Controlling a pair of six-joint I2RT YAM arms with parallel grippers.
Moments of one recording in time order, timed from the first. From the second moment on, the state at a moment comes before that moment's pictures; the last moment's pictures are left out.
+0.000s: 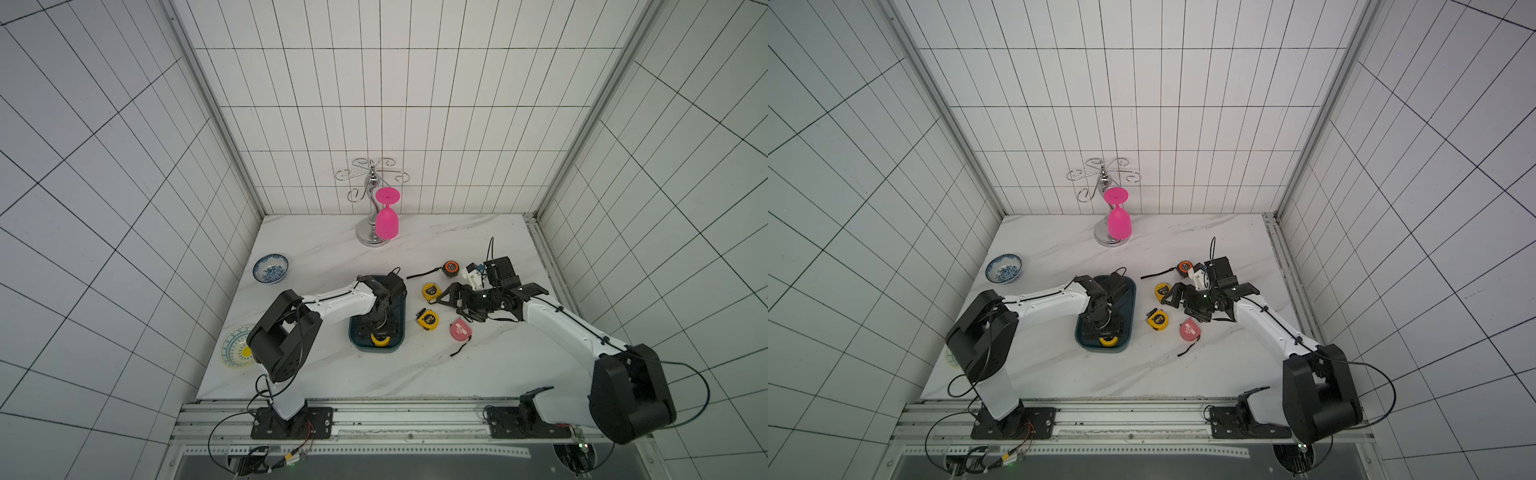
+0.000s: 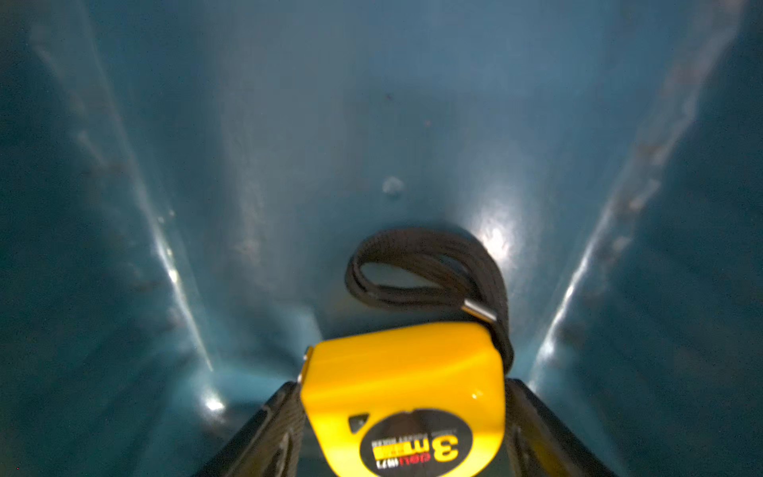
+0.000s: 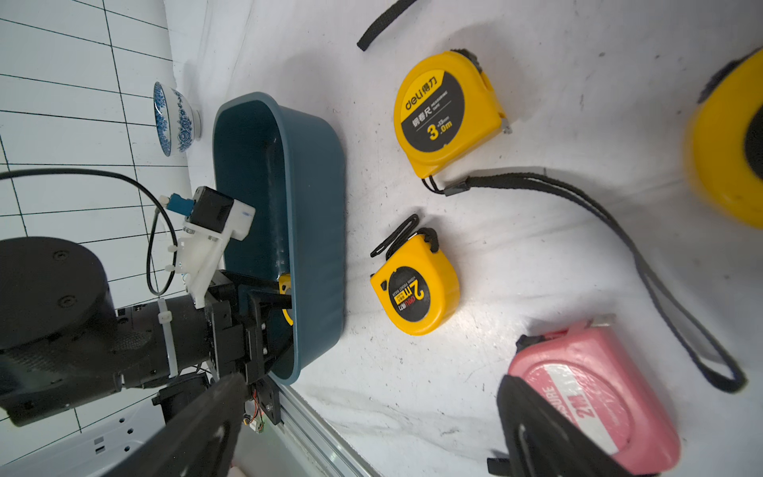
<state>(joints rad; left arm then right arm) -0.74 1.79 1.15 -0.89 0.09 -0.79 0.40 1.33 0.83 -0.48 -0.61 0.57</state>
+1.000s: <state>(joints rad) -0.68 1.65 1.35 -0.94 0.10 -0.94 0.53 1.22 0.72 -0.29 -0.52 0.62</state>
